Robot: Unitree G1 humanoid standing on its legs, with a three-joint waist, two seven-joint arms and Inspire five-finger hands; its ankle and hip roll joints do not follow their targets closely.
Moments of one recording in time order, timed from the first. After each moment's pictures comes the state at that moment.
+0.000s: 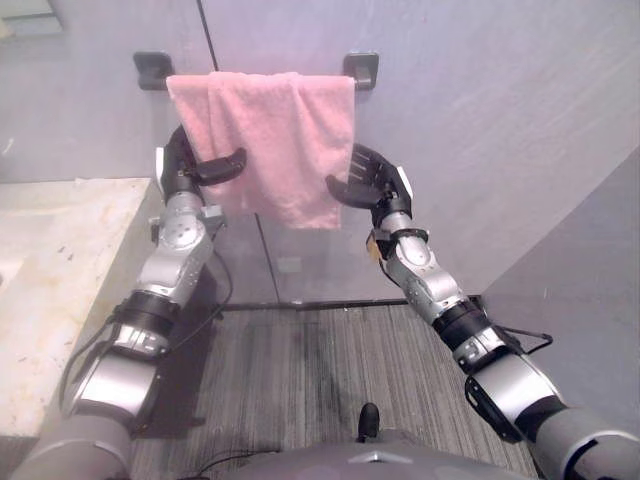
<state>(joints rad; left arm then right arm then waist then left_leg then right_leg) -0.59 0.56 -0.25 0.43 -0.58 -0.04 0.45 -0.63 -0.24 0.48 0.56 0.60 -0.17 -0.29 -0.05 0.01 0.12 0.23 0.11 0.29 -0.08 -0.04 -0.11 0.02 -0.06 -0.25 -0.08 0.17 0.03</state>
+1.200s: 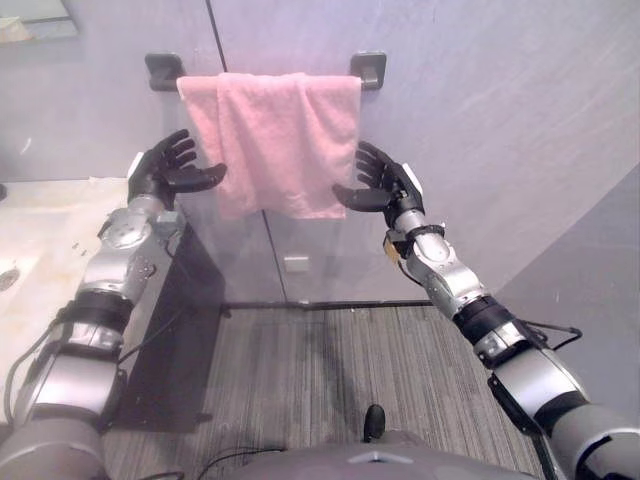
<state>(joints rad) -0.59 0.73 -0.19 0.62 -0.67 0.00 0.08 -0.69 -0.36 0.50 0.56 0.60 -0.16 -0.17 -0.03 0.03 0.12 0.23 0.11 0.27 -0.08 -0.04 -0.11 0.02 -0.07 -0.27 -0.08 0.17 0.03</state>
